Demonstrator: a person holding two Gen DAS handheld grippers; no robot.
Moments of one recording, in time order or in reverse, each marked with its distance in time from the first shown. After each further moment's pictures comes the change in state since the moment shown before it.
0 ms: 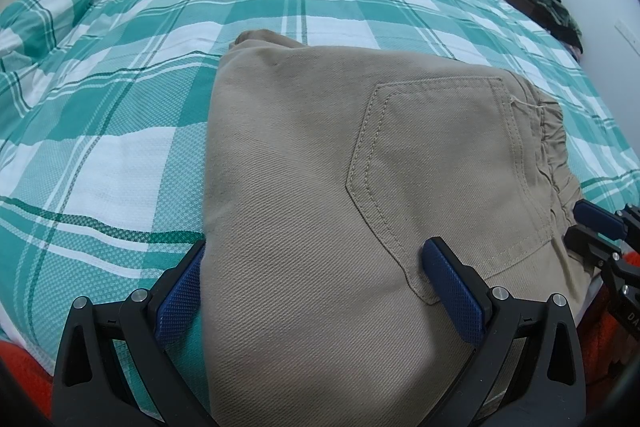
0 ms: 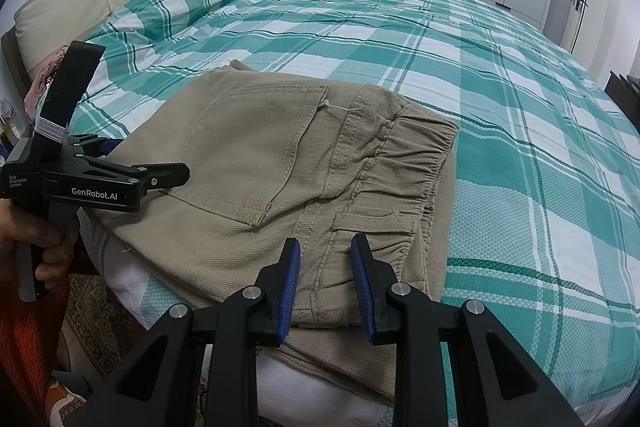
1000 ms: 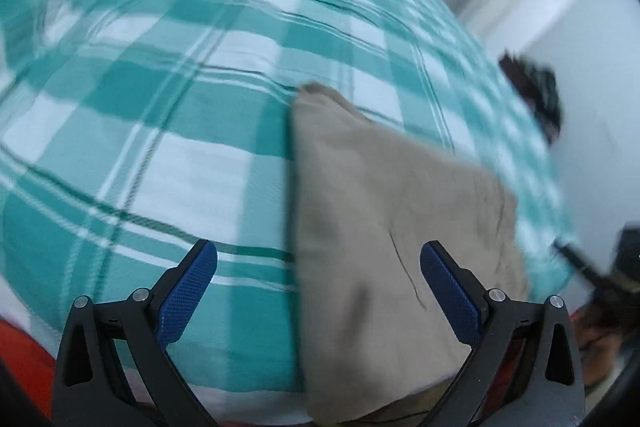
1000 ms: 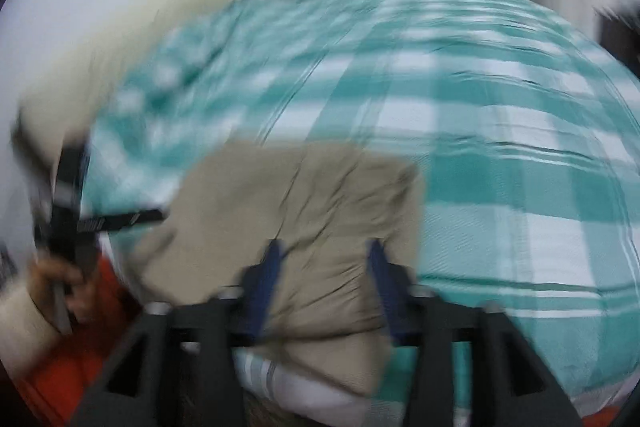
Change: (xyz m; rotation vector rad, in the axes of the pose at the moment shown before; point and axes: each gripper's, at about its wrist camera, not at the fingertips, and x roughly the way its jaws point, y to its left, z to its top) left arm -0.048 0.095 0.026 -0.322 0.008 -0.244; right arm -0.051 -0.072 0.018 0.317 -0.093 0.133
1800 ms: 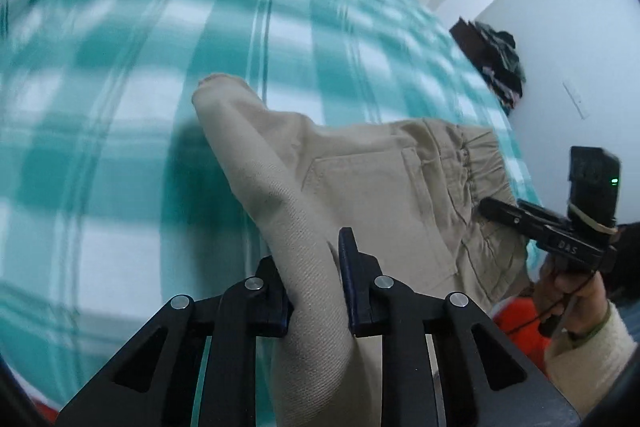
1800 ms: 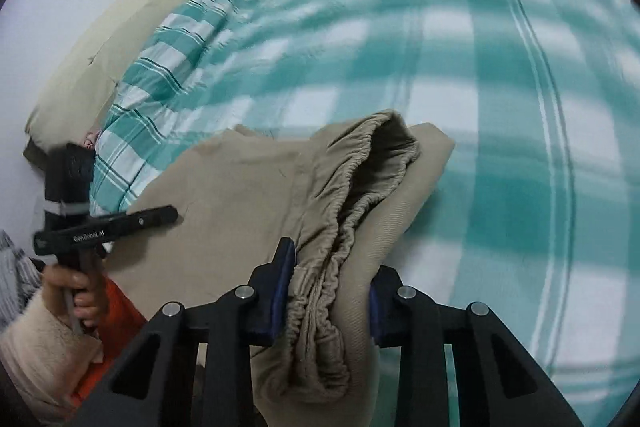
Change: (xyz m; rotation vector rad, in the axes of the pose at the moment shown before) left arm 0.045 -0.114 0.093 0.206 0.054 -0.080; right arm 0.085 0.015 0.075 -0.043 0.229 0.128
